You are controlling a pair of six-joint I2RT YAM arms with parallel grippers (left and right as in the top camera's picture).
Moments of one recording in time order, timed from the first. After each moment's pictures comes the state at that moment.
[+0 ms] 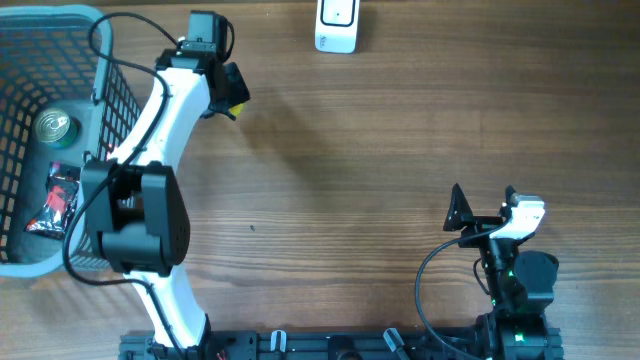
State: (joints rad) left arm -0.12 2.03 1.62 -0.79 -0.08 -0.51; right arm -0.02 0.19 0.01 0.00 -0.06 0.18
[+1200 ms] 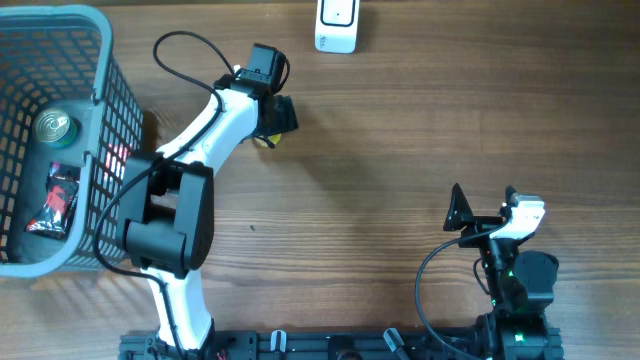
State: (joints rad) left arm -0.30 2.04 1.48 -0.71 -0.13 -0.52; right arm -0.02 0.19 0.01 0.00 -0.06 0.18
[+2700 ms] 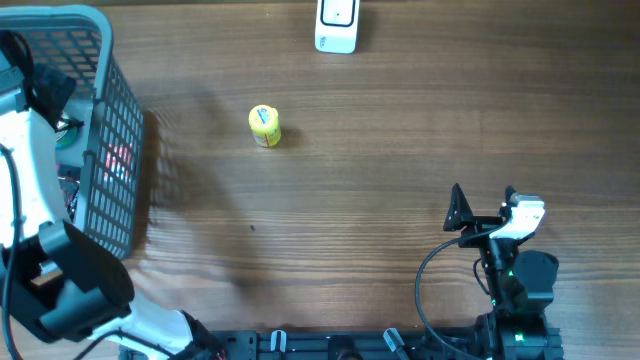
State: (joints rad) left arm 0.48 1.80 1.56 -0.68 -0.28 -0.64; right arm -0.02 0.19 0.01 0.00 -0.06 0.18
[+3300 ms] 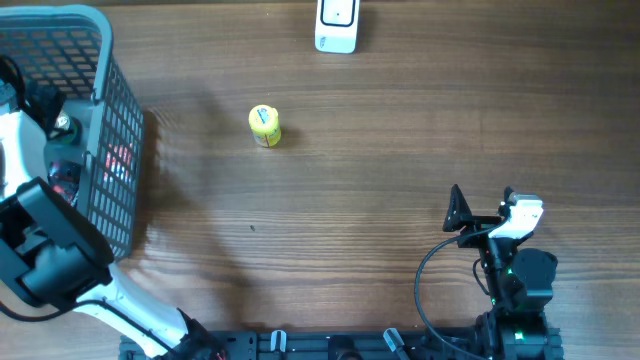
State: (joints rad) left arm 0.57 2.00 1.56 -0.50 -0.20 -0.65; right arm -0.02 0.21 0.01 0.00 -0.06 0.18
